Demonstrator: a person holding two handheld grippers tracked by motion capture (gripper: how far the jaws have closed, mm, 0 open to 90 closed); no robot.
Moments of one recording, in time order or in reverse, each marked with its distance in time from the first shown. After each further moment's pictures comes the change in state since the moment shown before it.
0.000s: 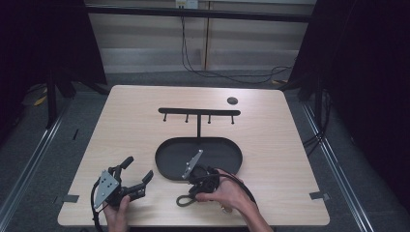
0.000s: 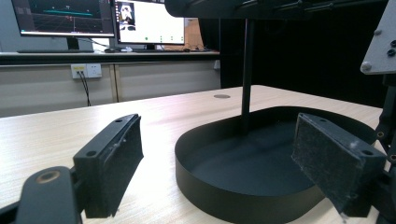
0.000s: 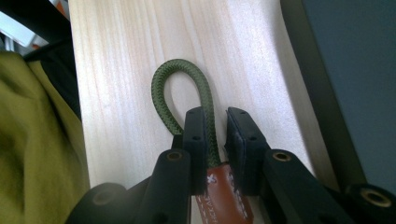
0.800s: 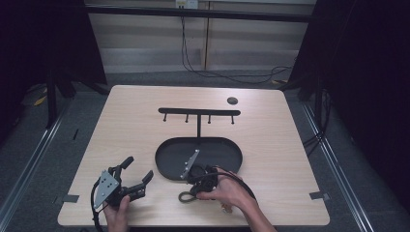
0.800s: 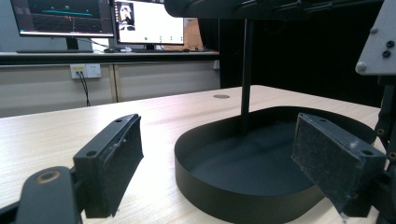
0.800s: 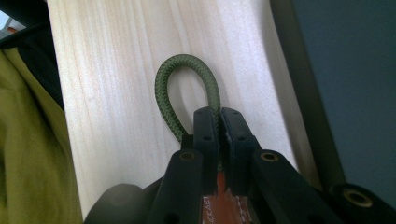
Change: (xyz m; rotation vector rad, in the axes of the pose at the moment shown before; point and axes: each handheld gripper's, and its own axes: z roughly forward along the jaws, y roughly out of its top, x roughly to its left) left arm 0.000 0.000 0.000 0.002 -0.002 0.002; right arm 0.000 0.005 -0.002 0.056 -0.046 -0.012
